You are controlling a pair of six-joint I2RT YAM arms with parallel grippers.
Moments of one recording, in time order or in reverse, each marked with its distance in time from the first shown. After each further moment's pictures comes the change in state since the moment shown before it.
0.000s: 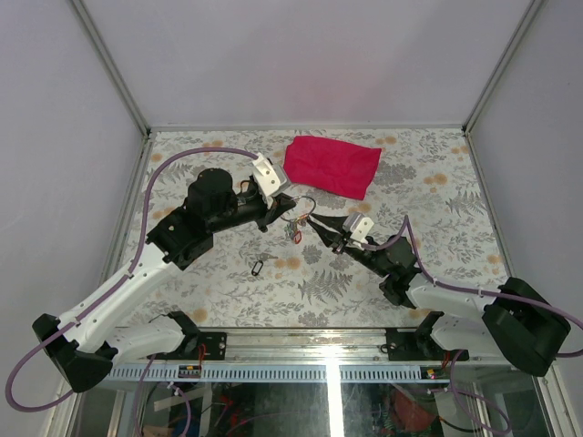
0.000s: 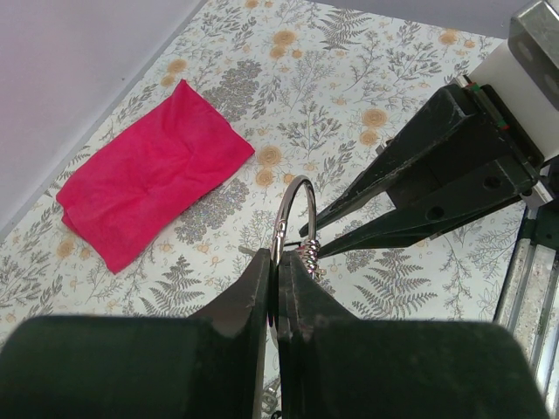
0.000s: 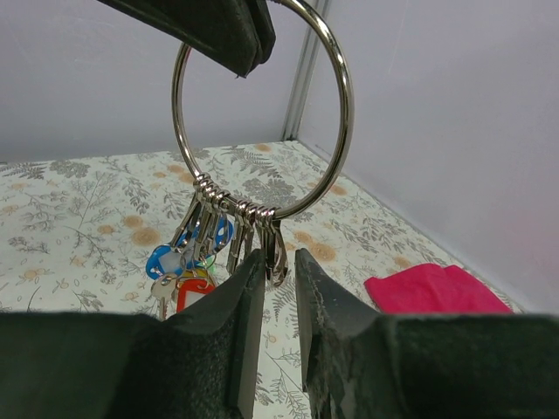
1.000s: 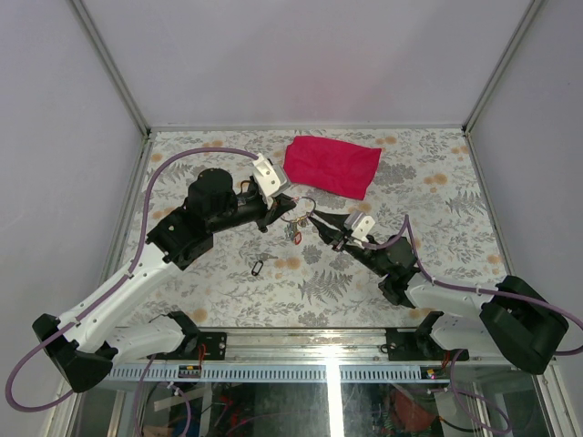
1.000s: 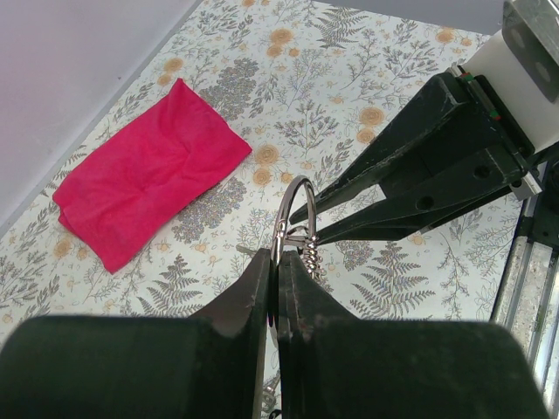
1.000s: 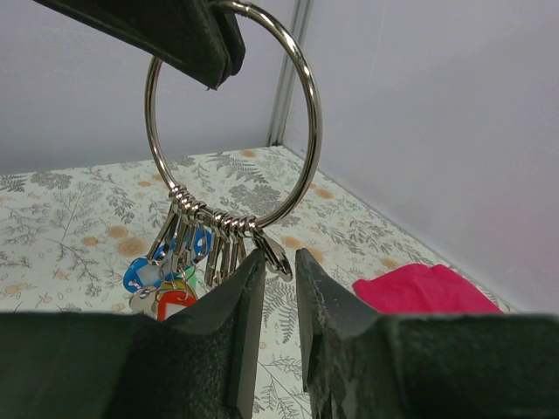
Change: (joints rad) left arm 0.000 0.000 0.000 -0.005 0.008 0.000; right arm 0.000 0.018 0.001 0.032 0.043 0.000
